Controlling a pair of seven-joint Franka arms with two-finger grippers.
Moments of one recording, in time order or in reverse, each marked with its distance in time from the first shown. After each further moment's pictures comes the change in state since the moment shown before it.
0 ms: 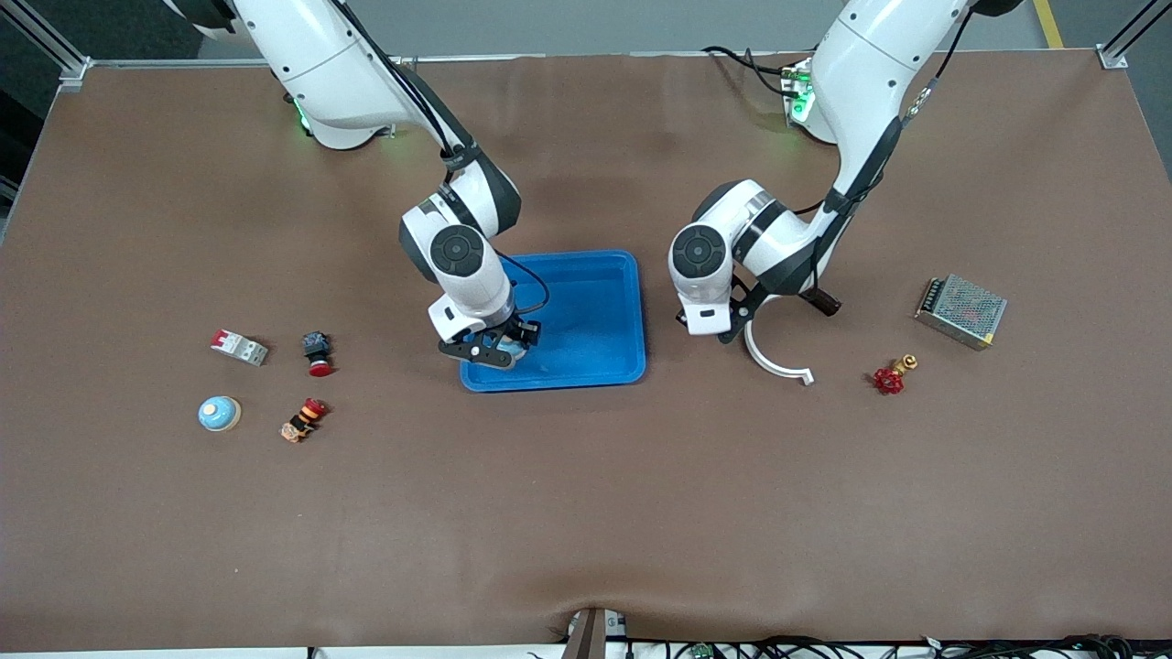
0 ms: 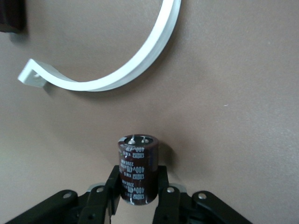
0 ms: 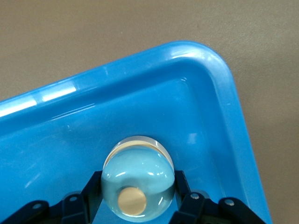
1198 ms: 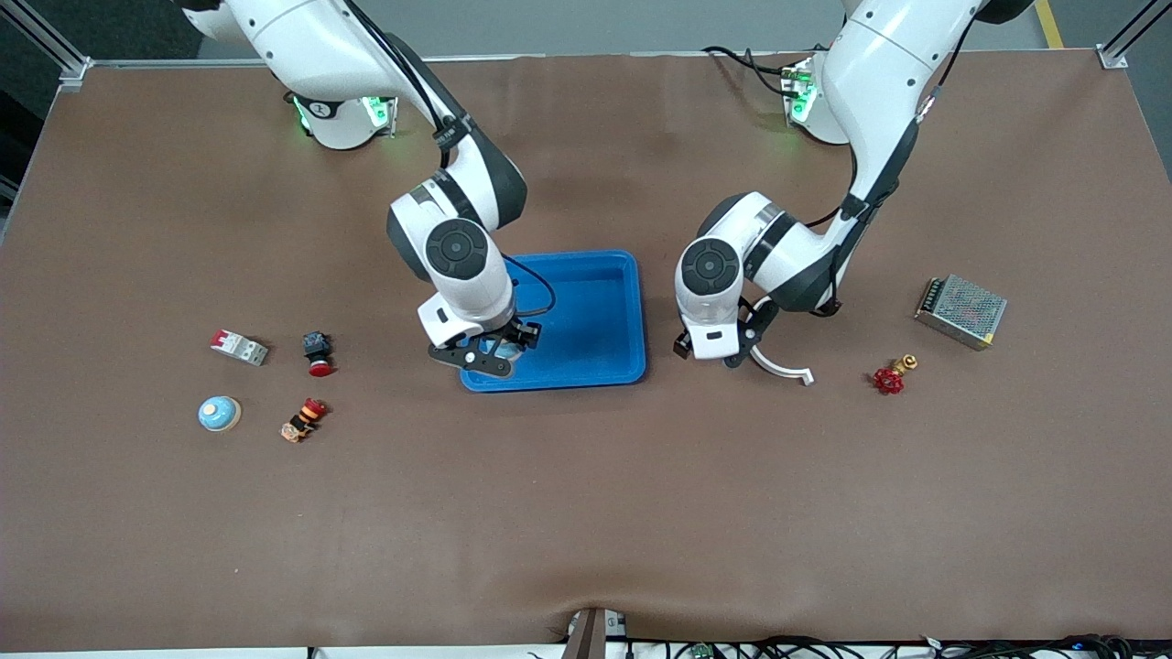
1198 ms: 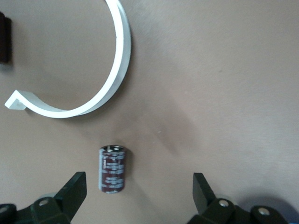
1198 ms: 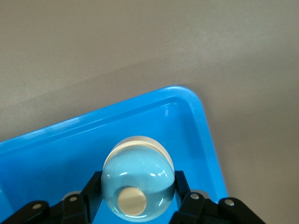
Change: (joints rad) left arm 0.022 0.011 0.005 0.173 0.000 -0.068 0.026; right arm -0.005 -0.073 -0.018 0.208 -0.001 -0.364 -0.035
